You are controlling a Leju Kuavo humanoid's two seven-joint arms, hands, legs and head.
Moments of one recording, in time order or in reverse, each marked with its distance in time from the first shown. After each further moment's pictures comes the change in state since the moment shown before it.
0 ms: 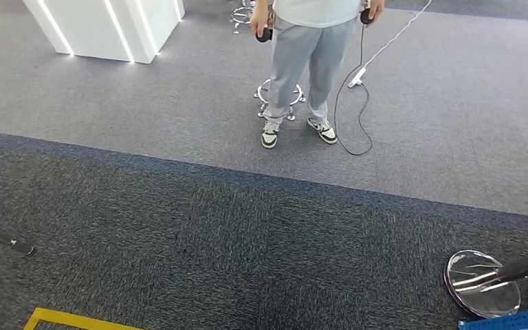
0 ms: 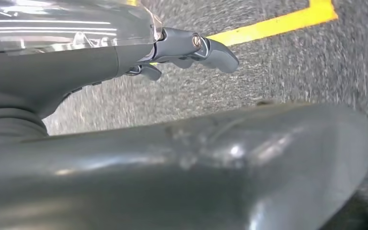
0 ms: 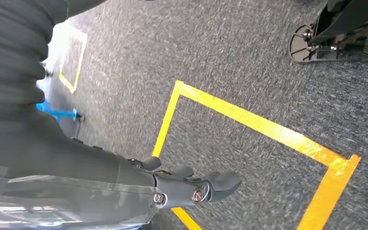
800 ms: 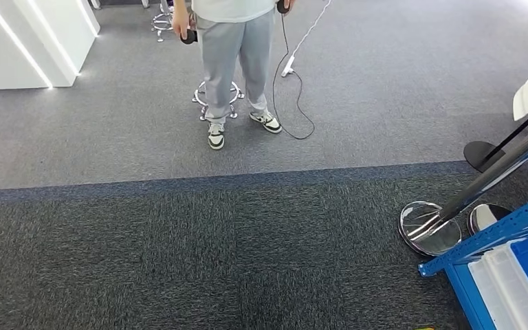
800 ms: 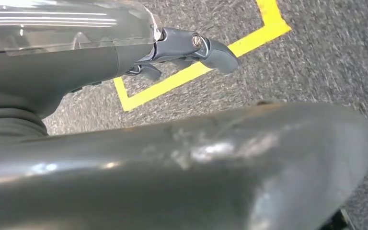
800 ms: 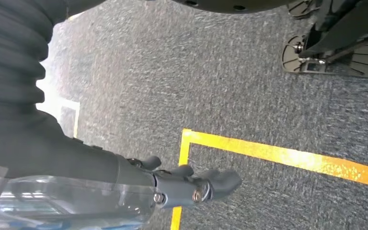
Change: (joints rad) left arm -0.003 0.000 0.007 0.000 -0.018 -0.009 -0.012; right arm -0.003 0.003 -0.016 0.000 -0.017 -0.006 -0.001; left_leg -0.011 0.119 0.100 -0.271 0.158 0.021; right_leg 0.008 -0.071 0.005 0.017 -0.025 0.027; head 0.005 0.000
